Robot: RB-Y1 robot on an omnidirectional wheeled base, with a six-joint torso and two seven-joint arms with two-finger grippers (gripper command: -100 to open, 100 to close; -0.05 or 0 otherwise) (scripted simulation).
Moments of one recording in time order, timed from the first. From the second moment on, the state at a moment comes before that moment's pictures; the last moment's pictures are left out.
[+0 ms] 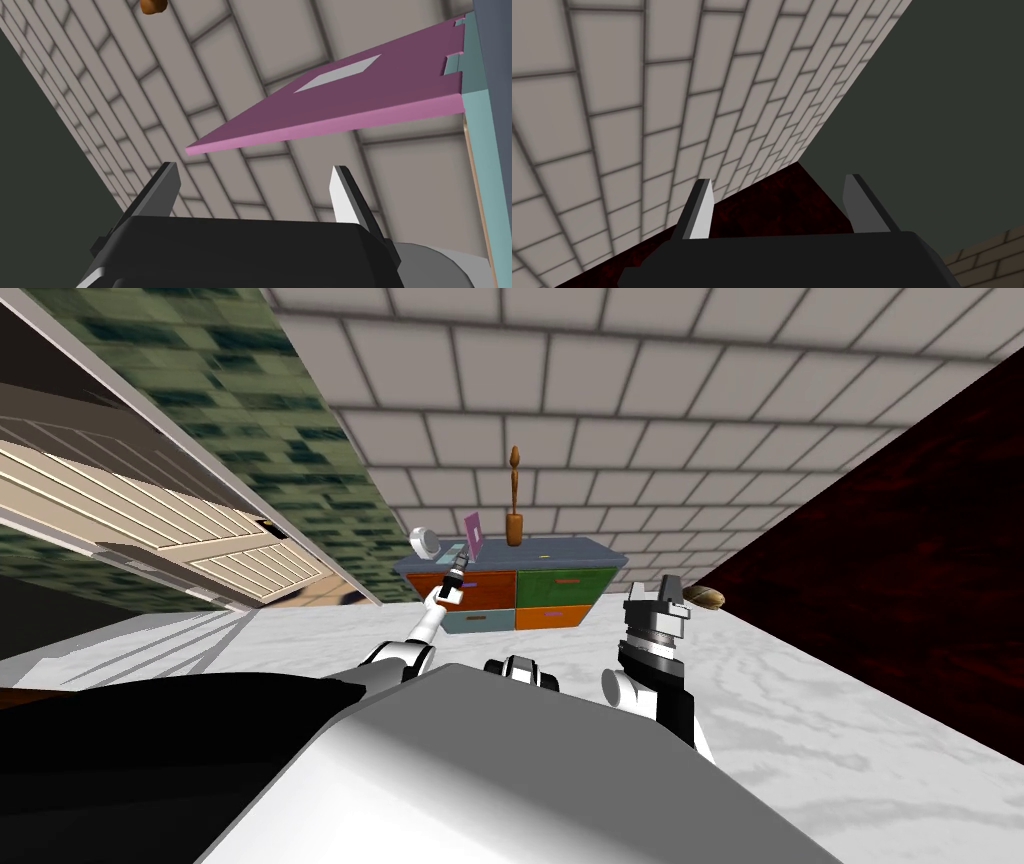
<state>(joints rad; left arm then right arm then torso) -0.33 0.42 0.19 -1.20 -0.01 -0.50 -0.12 0.45 0.02 -0.01 -2.28 -0.02 -0.45 0.08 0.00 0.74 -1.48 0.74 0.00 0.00</state>
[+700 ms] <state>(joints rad) -0.43 0.49 0.21 -1.03 -0.03 -0.49 -0.12 0.45 0.02 -0.01 -2.28 -0.02 -0.45 0.08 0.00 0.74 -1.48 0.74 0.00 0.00</state>
